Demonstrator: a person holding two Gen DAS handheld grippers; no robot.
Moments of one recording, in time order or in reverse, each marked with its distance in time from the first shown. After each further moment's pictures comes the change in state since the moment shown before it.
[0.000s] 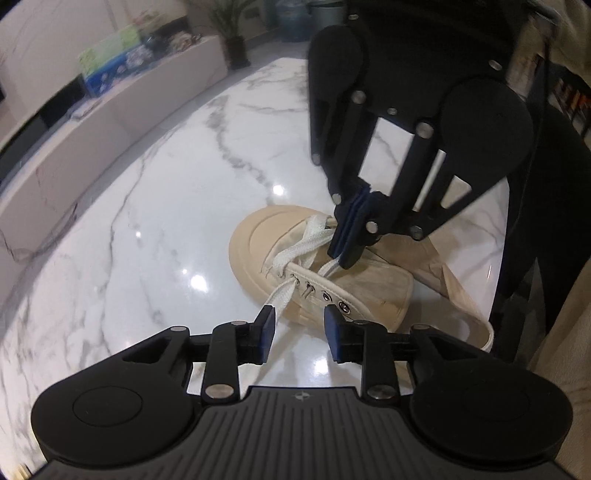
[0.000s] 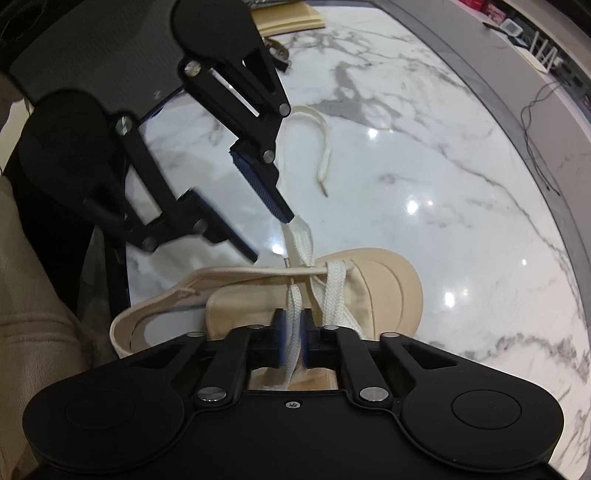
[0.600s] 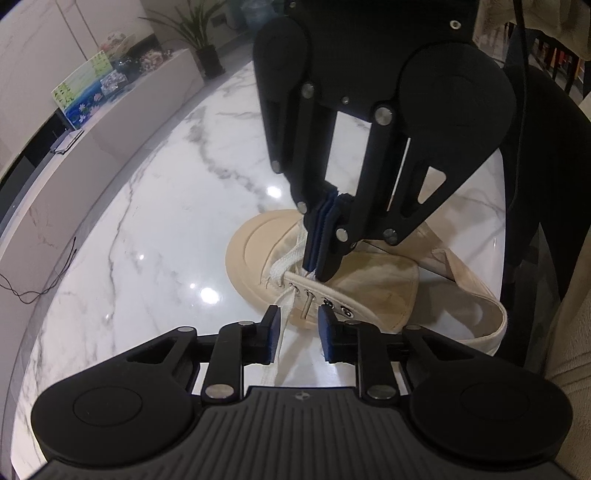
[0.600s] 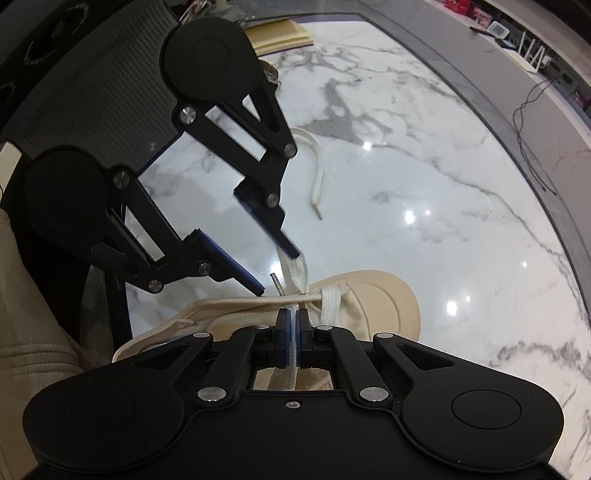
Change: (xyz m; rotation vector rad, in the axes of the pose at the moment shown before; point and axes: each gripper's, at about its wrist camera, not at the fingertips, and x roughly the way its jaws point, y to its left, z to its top) left arm 0.008 -0.008 0.007 0.135 0.021 0.013; right arm -0.001 0.000 0.009 0.020 -0.054 -0.009
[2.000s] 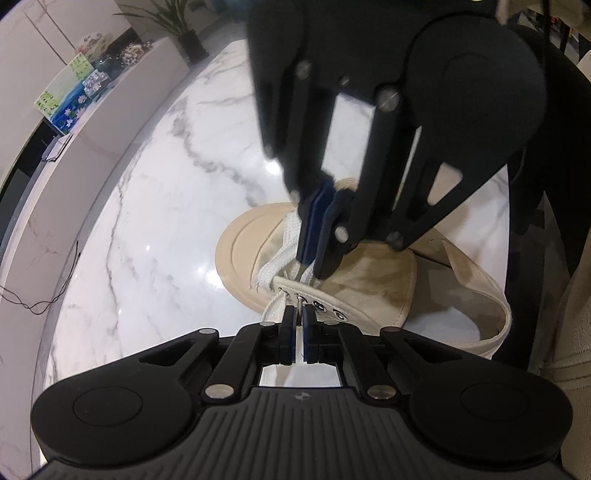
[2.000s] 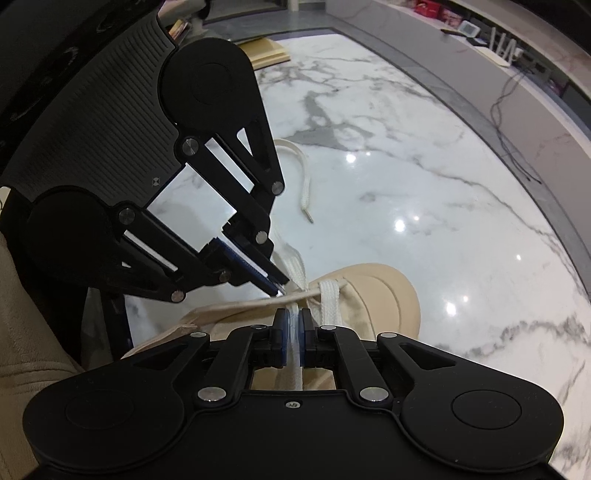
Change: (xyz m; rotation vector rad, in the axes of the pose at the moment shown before) left arm 0.019 -0.003 0.017 0.069 0.100 0.028; right arm -0.010 0.006 -0.021 0.108 -0.084 -0.056
